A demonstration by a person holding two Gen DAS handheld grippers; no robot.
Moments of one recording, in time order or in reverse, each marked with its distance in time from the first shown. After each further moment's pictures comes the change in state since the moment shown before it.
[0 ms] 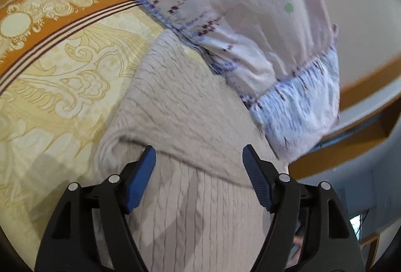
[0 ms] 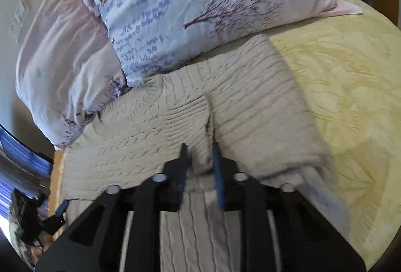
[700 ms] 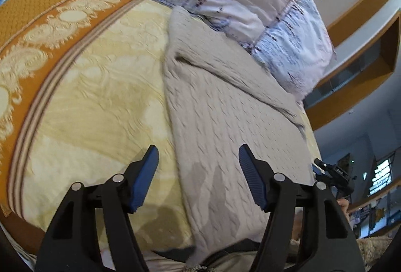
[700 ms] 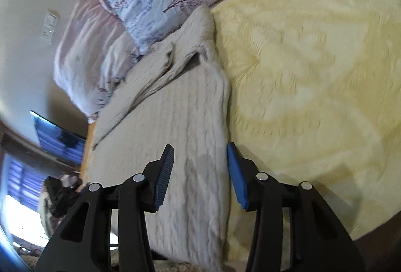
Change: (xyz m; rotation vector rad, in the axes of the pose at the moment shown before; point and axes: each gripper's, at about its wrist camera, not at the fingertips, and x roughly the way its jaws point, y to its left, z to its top) left arm -0.088 0.025 -0.081 0.253 0.120 0.083; right arm -0.096 -0.098 -0.089 0.072 0.109 0.222
